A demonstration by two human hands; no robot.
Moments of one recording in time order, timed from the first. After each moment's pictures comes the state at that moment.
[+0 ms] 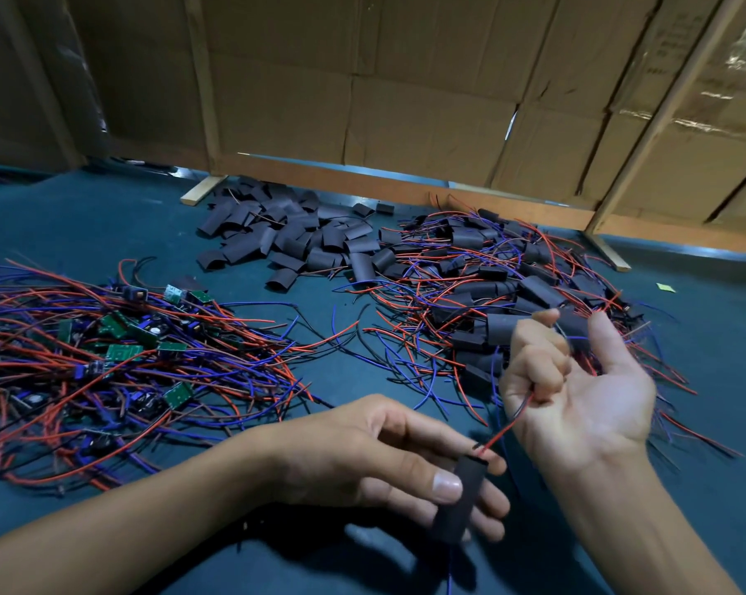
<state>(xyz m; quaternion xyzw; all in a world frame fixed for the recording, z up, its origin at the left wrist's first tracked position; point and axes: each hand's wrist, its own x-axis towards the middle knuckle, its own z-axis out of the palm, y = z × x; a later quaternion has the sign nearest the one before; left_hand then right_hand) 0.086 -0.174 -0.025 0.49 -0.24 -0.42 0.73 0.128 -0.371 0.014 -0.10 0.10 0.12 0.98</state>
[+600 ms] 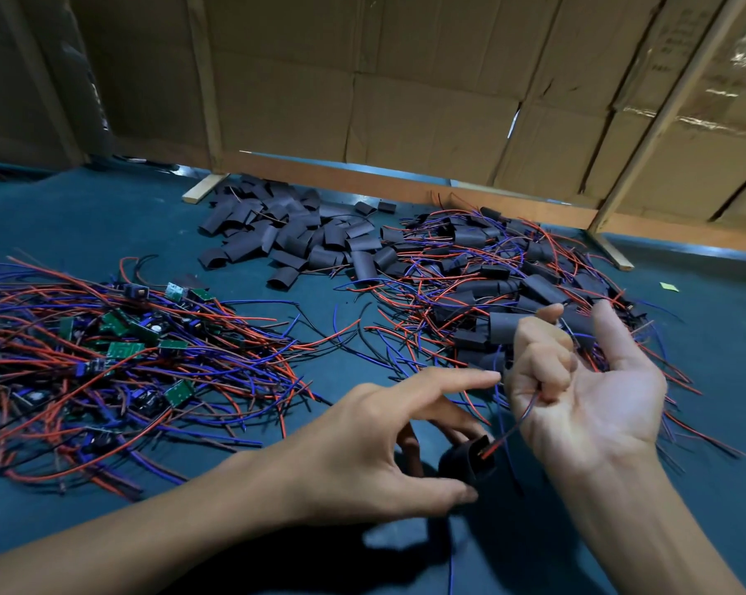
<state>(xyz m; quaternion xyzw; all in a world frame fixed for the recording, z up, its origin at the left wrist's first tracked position) 0.075 -0.181 -0.020 0.80 -0.31 0.01 0.52 0.124 -0.368 0.024 -0.10 0.08 0.13 0.98</state>
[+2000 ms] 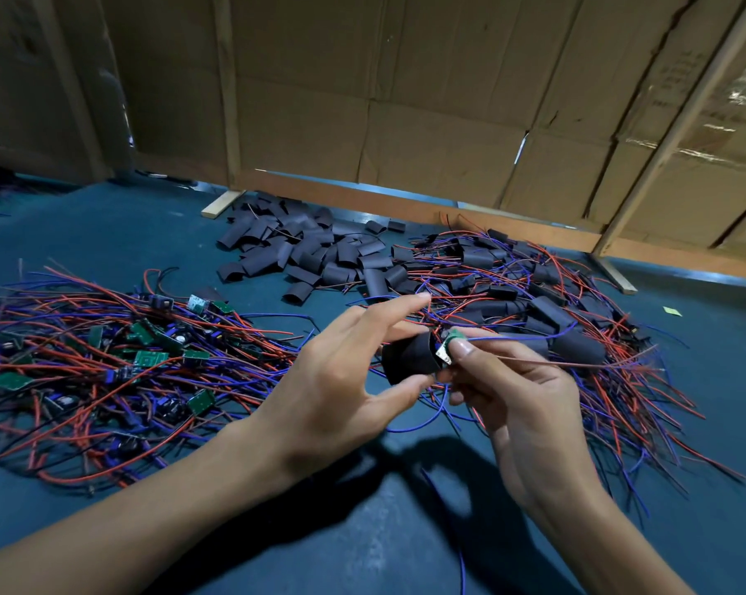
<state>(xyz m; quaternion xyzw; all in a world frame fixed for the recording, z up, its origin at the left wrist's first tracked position) 0.101 -0.153 -0.016 0.83 -0.24 0.34 0.37 0.122 -0.336 -0.011 -0.59 -0.12 -0.01 0.80</state>
